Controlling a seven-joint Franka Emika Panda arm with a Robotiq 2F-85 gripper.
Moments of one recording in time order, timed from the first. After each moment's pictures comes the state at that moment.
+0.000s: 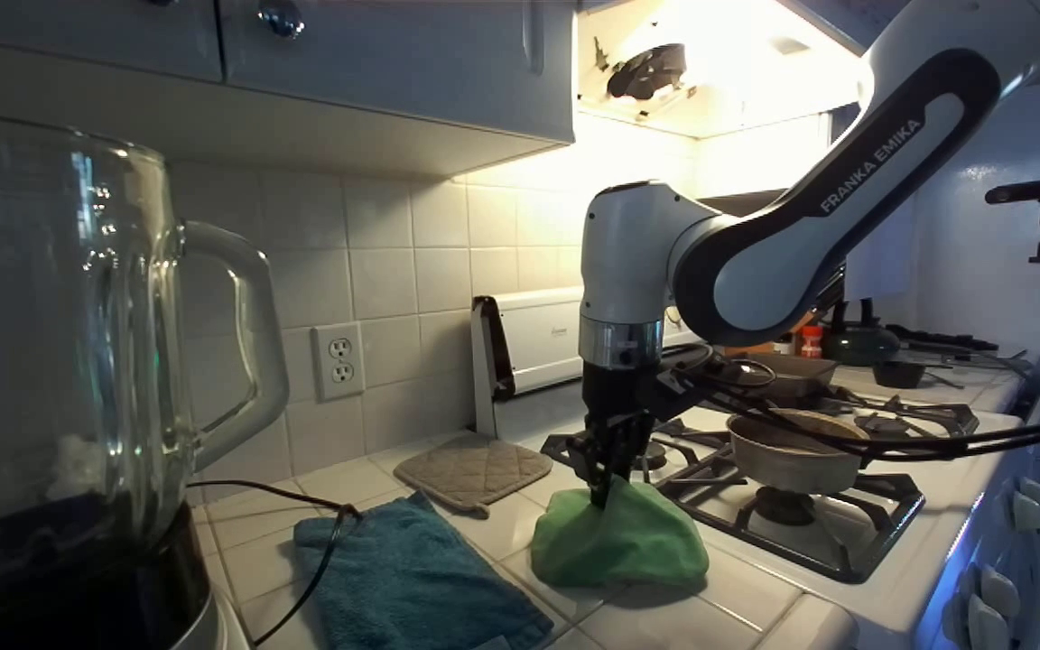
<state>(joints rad) 0.47 0.59 0.07 -1.73 -0.28 2.39 0.68</state>
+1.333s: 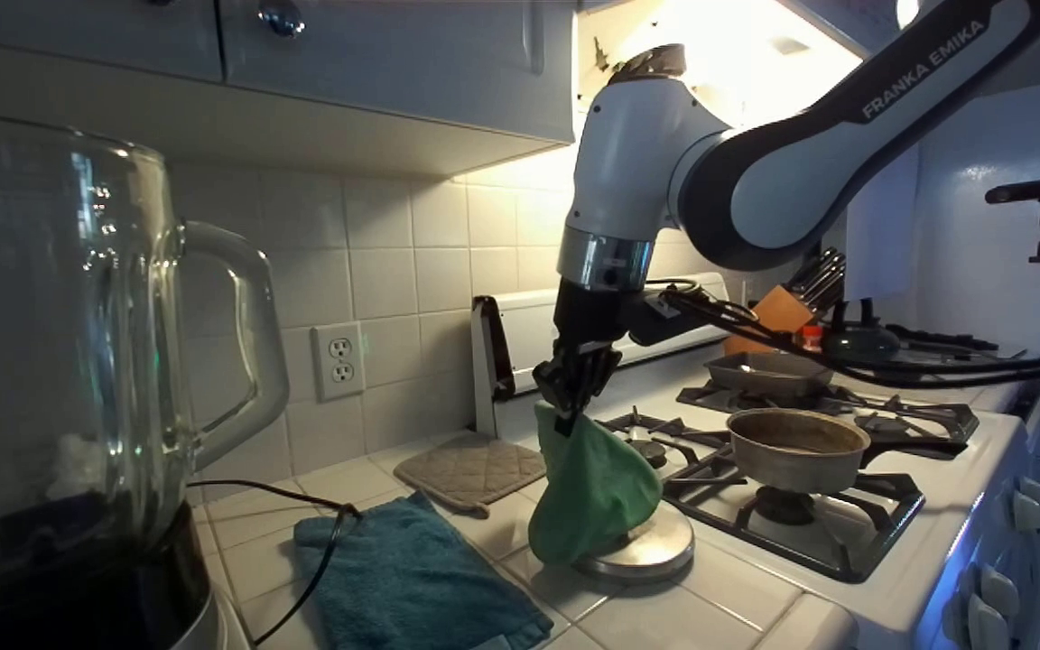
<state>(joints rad) 0.53 0.49 0.07 -1.70 -0.33 2.42 0.67</state>
